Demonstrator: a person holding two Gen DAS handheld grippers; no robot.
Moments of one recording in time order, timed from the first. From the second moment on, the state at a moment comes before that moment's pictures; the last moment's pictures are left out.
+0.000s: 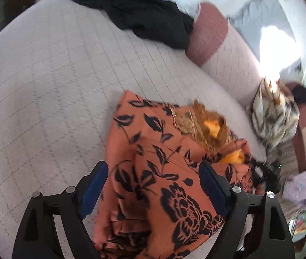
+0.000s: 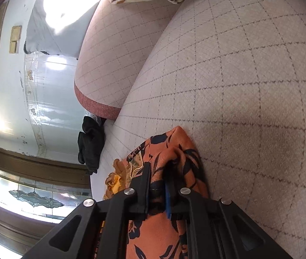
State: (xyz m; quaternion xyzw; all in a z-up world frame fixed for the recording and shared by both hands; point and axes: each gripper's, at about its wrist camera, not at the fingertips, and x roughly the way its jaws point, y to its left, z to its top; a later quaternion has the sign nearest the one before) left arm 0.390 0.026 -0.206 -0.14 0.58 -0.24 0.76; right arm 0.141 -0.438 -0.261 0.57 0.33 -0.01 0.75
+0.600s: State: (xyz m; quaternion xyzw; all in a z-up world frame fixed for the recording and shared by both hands) left arm 0.434 0.029 -0.154 -0.13 0.47 -0.22 0.85; right arm 0.128 -0.457 -0.199 0.52 0.23 0.00 0.82
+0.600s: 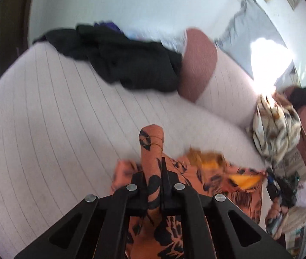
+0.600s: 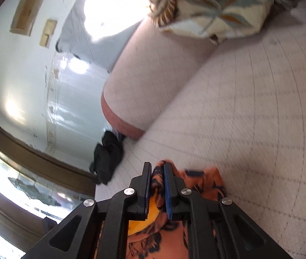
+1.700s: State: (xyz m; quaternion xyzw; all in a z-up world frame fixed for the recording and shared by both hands) left arm 0.473 0.006 -0.217 -0.07 0.47 -0.10 0.87; right arm 0.188 -0.445 -0.164 0.29 0.32 -0.12 0.89
